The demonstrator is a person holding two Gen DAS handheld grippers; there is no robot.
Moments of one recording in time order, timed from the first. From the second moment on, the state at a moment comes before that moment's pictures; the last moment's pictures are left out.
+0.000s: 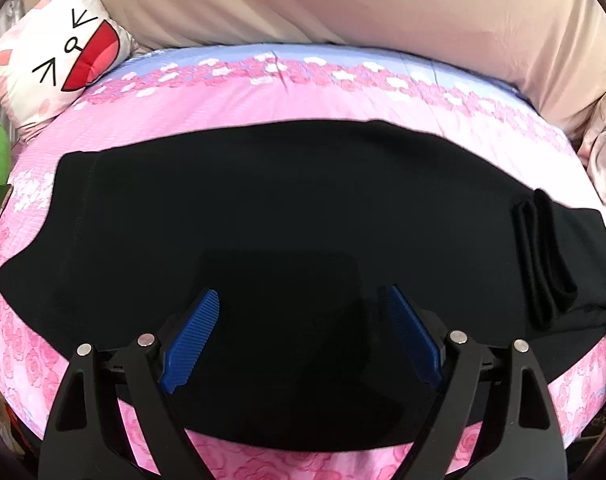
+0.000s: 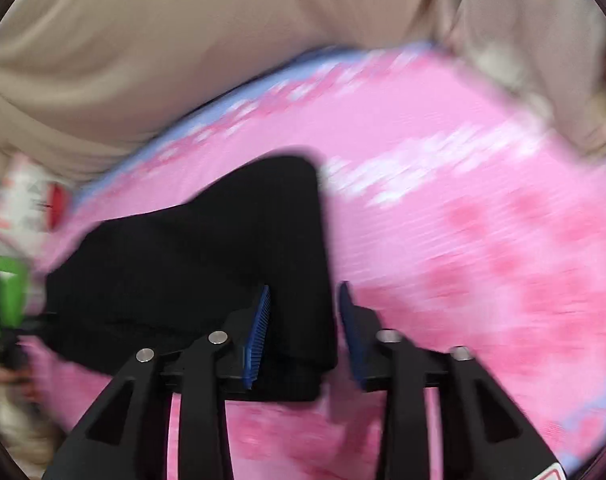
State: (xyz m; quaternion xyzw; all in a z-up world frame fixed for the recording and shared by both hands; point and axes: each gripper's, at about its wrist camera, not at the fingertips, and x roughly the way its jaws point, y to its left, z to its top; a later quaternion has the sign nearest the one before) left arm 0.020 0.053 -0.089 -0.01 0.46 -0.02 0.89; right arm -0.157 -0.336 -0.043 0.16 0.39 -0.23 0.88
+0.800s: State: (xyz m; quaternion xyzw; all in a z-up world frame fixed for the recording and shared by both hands) left arm 0.004 0.154 -0.073 -0.10 0.42 0.01 0.90; right arm 0.021 -0.136 -0.069 0.02 0.45 0.02 0.89
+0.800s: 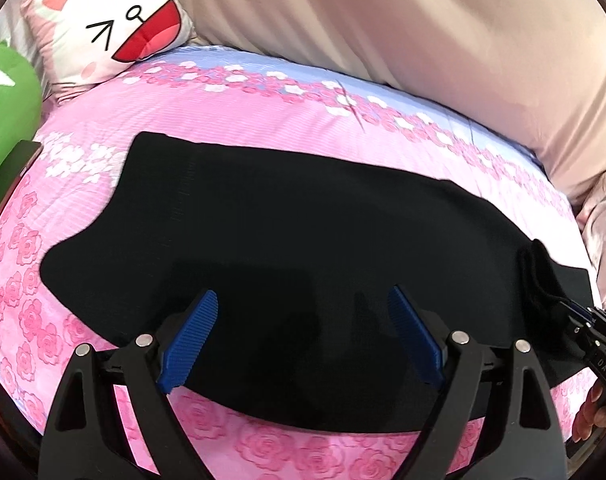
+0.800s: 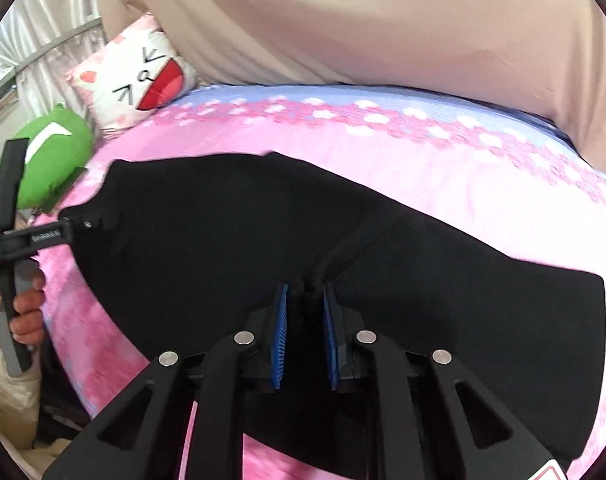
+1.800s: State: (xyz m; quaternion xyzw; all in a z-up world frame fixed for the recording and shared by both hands) left arm -0.007 0.306 -0.094 -0.35 0.38 0.12 0.85; right arm 0.002 -0.137 -0.060 0.12 0.42 0.01 0.90
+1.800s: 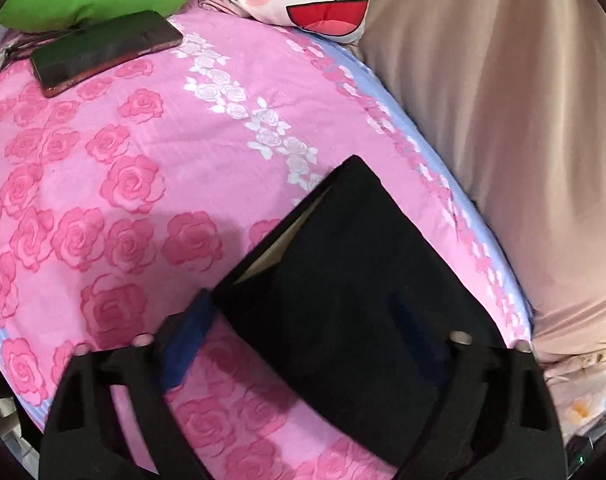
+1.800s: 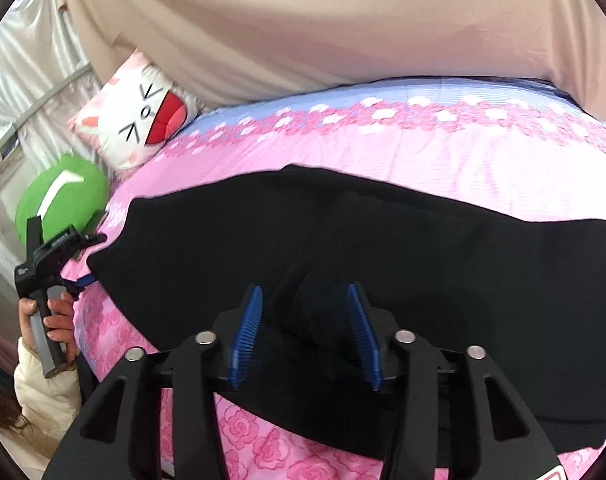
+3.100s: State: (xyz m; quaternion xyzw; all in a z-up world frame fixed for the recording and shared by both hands) left arm 0.005 -0.044 -0.036 -0.06 0.40 -0.18 0.90; right arm -0.062 -0.255 -0.068 0.21 0.38 -0.07 0.90
